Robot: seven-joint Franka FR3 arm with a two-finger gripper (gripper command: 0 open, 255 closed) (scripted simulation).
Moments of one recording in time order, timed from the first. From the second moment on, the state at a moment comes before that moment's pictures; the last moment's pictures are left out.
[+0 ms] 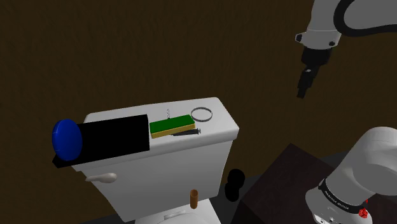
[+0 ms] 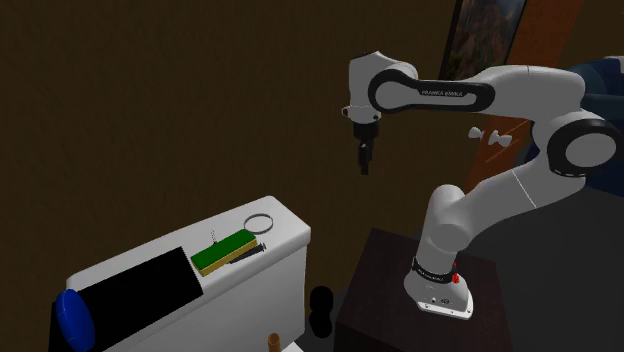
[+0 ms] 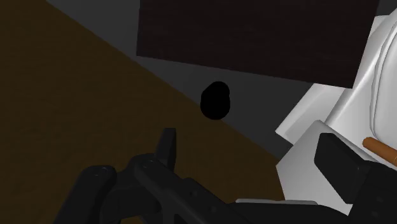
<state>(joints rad) 0.02 -0.82 -0.04 -2.39 -0.11 1.45 -0.13</state>
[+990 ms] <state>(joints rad) -0.10 -0.66 0.37 -2.25 0.20 1.45 0.70</state>
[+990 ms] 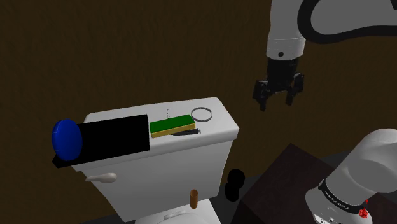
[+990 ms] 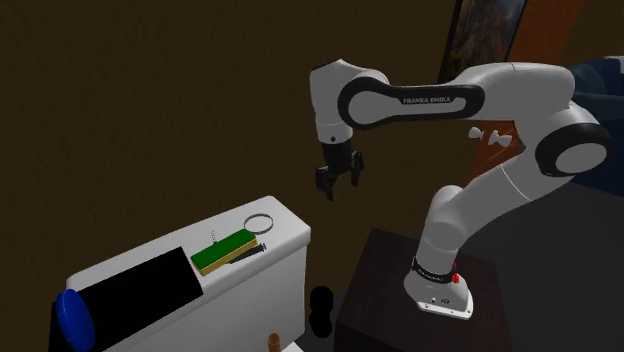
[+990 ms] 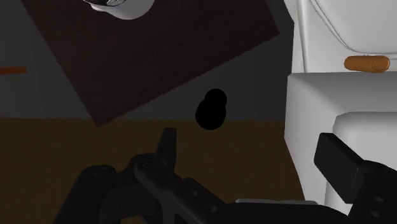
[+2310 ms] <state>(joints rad) -0.29 0.03 0.78 -1.76 0.08 1.62 1.83</state>
